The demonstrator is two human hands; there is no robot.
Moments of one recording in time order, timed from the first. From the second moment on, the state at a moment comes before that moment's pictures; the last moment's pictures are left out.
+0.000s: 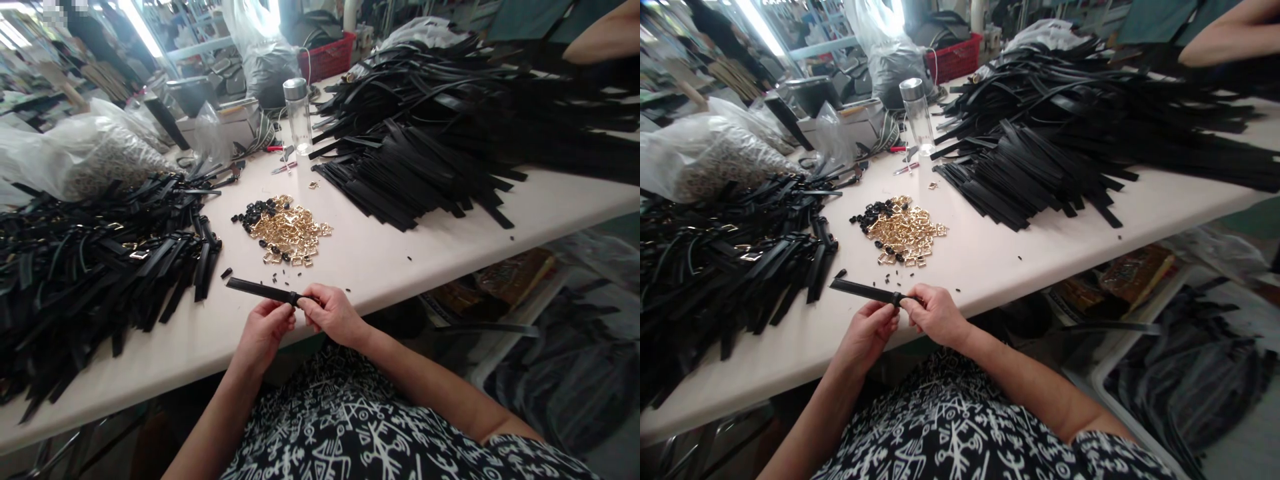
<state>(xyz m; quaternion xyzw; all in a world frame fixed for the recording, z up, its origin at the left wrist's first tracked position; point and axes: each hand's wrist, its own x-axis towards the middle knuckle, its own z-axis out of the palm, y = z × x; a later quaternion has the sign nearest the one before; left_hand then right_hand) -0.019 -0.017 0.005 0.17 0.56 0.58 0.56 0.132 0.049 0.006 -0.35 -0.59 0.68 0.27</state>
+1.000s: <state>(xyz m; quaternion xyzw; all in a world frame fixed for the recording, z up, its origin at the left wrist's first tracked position) 0.001 -0.017 -0.001 0.15 0.56 0.65 0.49 0.132 0.041 0.005 -0.32 -0.70 0.58 0.28</state>
